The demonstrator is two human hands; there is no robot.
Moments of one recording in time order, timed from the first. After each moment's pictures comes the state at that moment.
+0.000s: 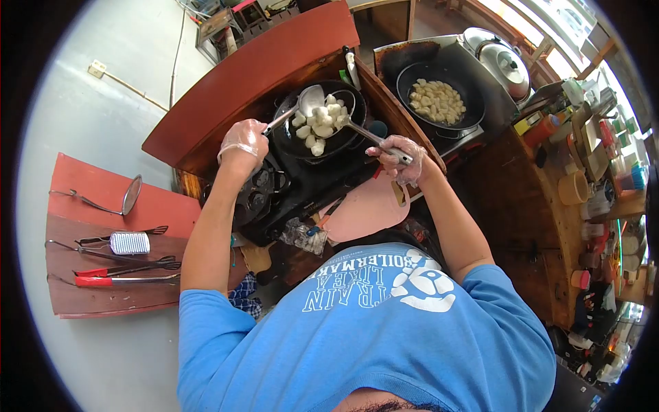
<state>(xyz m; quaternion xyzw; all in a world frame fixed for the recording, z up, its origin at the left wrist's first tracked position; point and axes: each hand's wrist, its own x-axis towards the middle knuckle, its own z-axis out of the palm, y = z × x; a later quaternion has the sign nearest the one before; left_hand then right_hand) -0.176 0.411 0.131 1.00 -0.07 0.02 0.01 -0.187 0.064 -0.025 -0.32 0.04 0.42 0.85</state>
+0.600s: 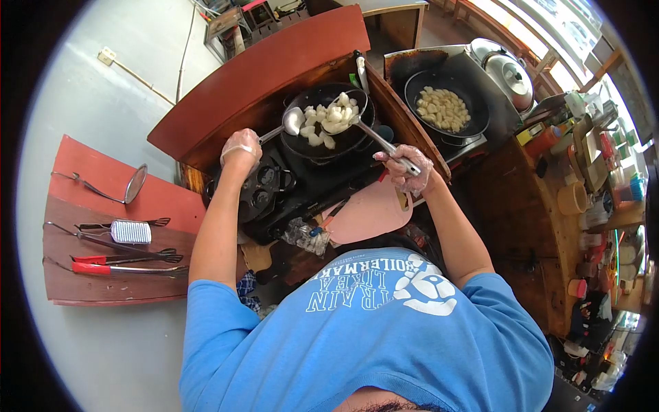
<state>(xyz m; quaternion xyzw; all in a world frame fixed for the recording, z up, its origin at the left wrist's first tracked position) -0.154 0.470 0.083 1.00 0.08 -0.03 -0.01 -0.202 0.071 -0.033 -0.27 0.01 0.40 0.87</state>
